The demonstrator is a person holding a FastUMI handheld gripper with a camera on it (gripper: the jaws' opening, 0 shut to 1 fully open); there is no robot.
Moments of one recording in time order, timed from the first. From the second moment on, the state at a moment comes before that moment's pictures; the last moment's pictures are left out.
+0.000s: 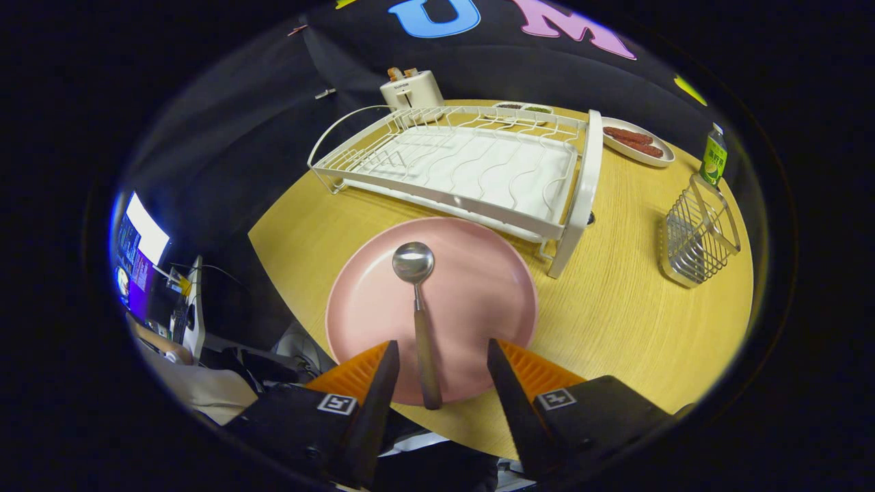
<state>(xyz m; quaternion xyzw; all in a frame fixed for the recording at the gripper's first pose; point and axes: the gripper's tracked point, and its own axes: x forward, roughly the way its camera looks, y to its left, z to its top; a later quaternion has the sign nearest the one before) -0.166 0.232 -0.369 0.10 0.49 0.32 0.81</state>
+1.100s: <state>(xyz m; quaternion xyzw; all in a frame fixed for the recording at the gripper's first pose) -0.016 0.029 -0.120 0.07 0.21 0.14 0.96</state>
